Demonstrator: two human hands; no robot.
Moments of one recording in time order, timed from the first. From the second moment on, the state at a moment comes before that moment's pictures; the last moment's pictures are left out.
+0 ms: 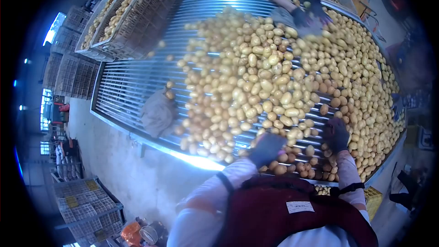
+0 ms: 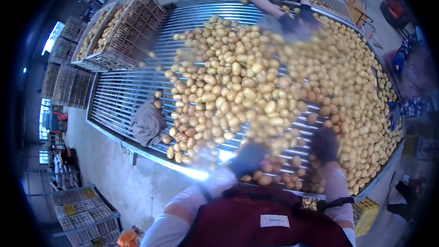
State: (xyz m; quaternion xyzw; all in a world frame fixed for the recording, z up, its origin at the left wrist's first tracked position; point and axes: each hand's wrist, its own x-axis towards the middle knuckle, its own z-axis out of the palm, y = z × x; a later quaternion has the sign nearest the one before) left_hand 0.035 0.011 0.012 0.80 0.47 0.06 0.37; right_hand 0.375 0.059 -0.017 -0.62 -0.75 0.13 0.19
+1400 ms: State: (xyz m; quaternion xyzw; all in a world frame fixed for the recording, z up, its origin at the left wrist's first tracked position) left_hand -0.159 -0.002 -0.052 0.36 0.64 0.50 0.46; right_hand 0.145 0.035 -0.002 -0.37 -0.78 0.51 -0.01
